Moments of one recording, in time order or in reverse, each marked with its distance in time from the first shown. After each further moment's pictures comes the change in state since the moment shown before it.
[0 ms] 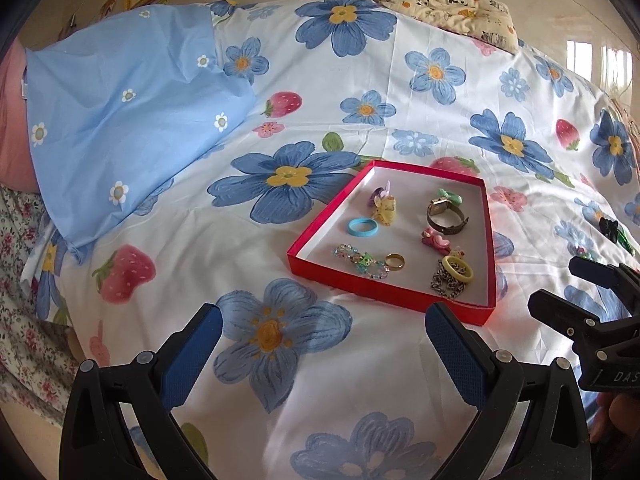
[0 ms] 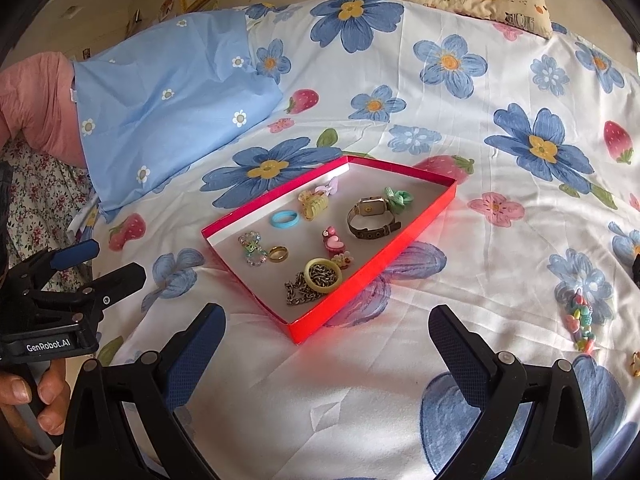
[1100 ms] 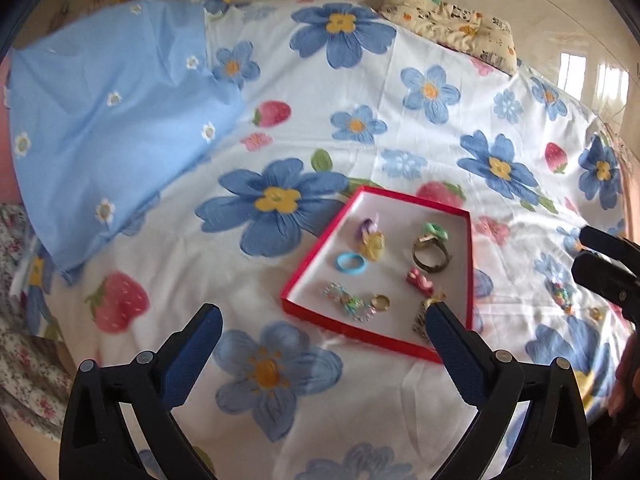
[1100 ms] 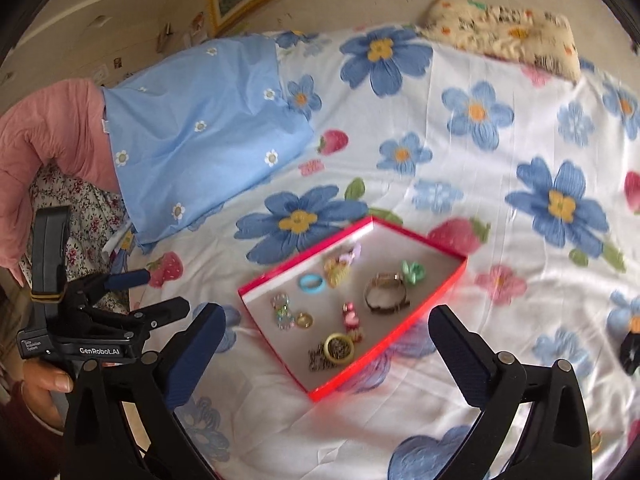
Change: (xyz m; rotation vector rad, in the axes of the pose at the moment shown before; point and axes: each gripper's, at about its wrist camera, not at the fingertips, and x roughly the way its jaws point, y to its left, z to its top) left arm -0.013 0.018 0.056 -0.040 0.015 -0.066; right arm -0.042 0.000 0.077 -0.050 -0.062 0.092
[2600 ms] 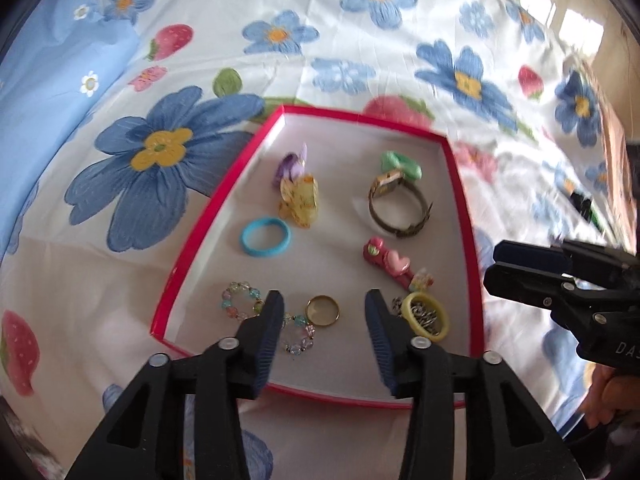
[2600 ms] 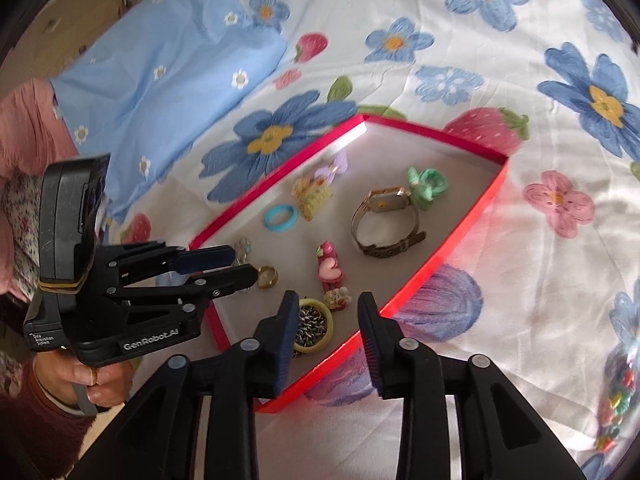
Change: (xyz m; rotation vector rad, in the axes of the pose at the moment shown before) left arm 0.178 -0.036 0.036 0.084 0.285 -0.215; right arm 0.114 -0.055 -0.025 0.163 0.294 0.104
